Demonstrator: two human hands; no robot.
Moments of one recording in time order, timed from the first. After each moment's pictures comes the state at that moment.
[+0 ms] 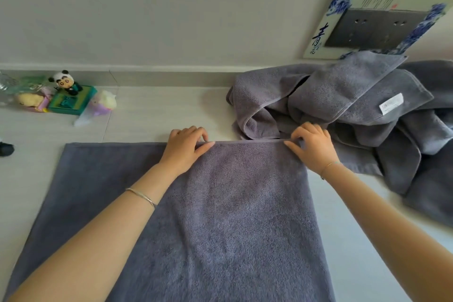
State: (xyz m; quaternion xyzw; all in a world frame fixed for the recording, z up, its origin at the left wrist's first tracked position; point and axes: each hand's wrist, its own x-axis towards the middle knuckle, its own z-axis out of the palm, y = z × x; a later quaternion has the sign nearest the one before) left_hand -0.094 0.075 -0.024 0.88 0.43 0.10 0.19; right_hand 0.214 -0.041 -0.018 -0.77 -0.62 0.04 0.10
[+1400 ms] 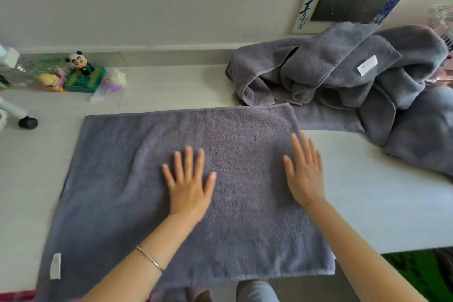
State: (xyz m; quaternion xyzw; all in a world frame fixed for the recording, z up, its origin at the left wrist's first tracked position) left_hand -0.147 -0.101 -0.051 0.82 0.56 0.02 0.11; right_hand 0.111 -0.184 -0.040 -0.84 -0.51 0.09 0.15
